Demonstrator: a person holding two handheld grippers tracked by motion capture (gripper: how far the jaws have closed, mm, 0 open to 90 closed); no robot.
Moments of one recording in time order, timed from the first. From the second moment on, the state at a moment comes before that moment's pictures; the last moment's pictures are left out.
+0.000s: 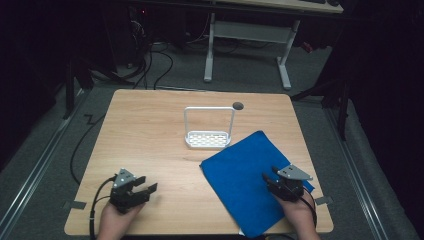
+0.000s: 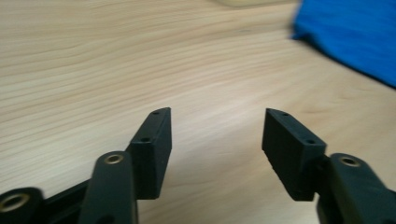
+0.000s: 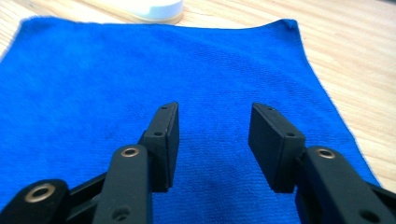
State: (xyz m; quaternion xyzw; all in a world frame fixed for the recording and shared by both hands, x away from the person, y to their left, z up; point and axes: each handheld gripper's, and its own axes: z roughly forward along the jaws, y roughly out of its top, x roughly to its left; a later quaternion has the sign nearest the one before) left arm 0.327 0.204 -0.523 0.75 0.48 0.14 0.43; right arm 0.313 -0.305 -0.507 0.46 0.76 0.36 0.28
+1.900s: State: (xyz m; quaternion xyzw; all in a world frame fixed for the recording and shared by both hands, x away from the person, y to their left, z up) left arm 0.305 0.077 -0.523 0.83 0.34 0.05 0.45; right arm 0.320 -0.222 -0.510 0.35 0.84 0.37 0.20
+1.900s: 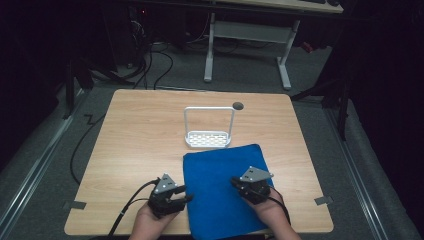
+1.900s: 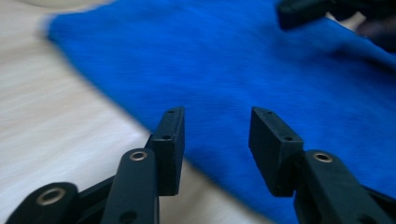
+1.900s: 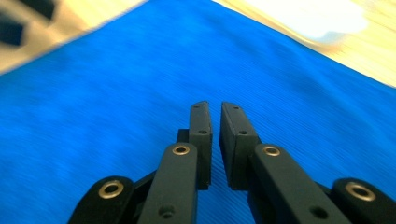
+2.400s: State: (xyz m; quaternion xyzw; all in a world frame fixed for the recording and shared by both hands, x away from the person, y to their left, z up) left arm 0.313 0.101 -0.529 0.84 0.35 0.06 0.40; right arm 0.324 -0.259 -0.510 0.40 0.81 0.36 0.22
